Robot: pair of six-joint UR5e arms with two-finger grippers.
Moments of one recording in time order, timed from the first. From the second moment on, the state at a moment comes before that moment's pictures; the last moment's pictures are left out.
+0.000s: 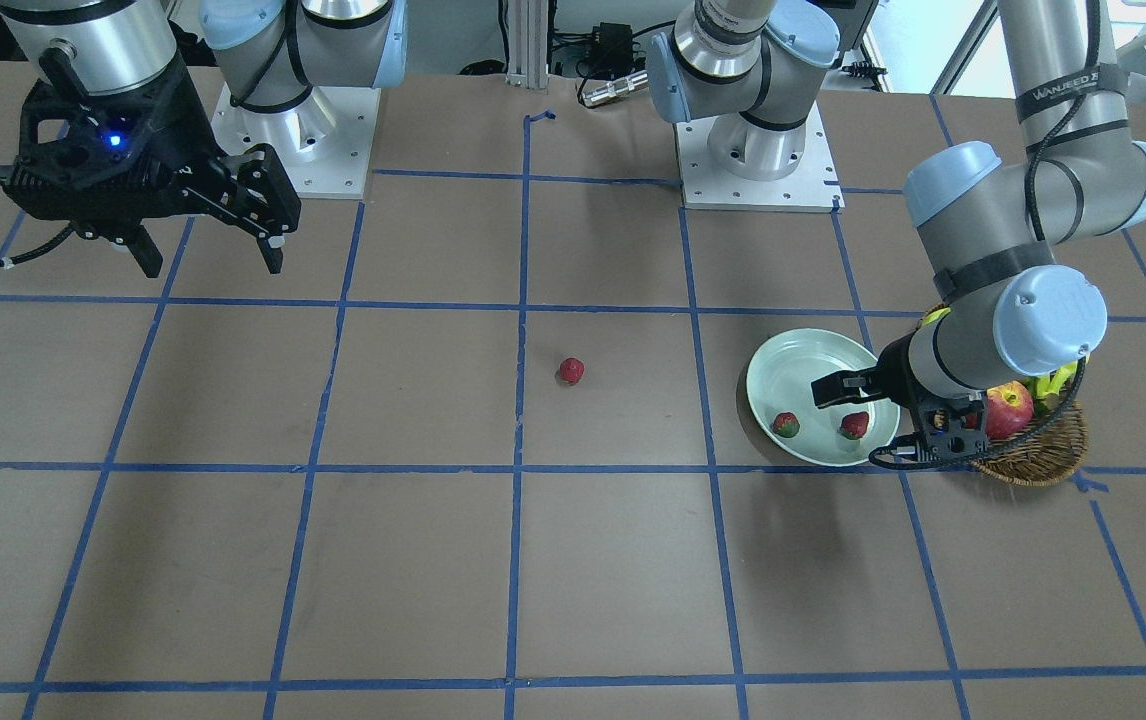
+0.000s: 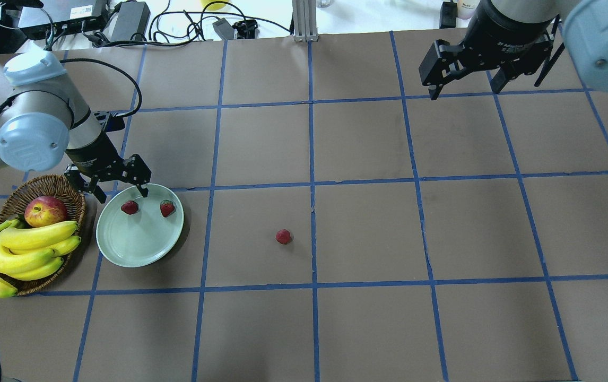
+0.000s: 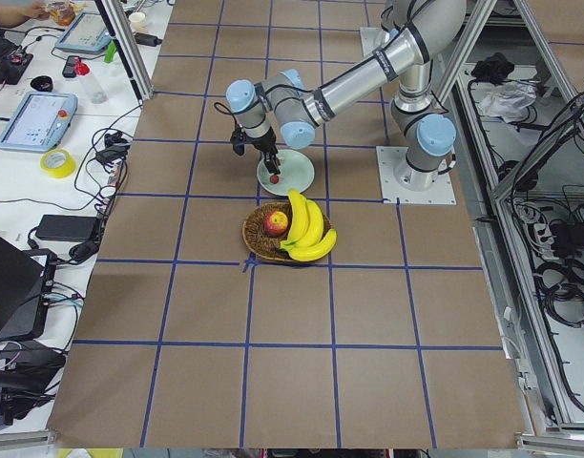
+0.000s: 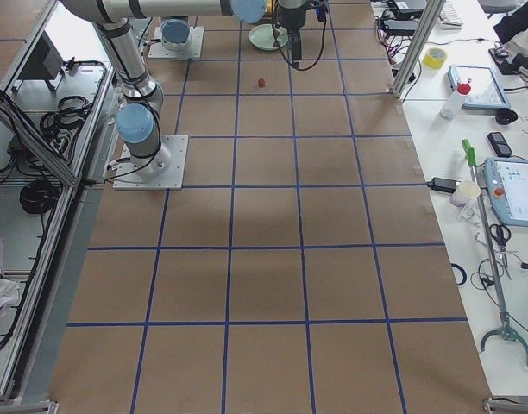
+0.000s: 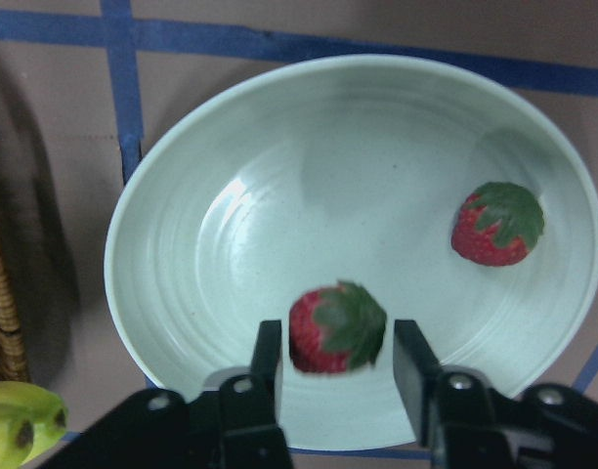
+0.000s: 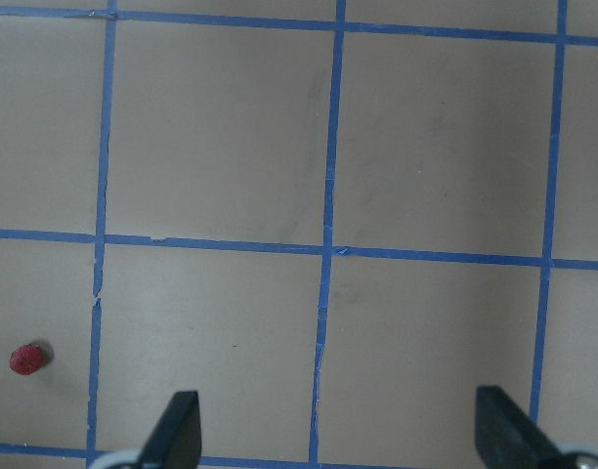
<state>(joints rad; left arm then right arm) -1.31 -1.86 -1.81 -1.30 1.61 0.15 1.58 -1.57 1.54 -1.66 -1.56 -0.06</state>
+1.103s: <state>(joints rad) -1.78 -1.89 -1.90 -1.02 1.38 -0.39 1.58 -1.57 1.54 -1.67 -1.56 -0.06</state>
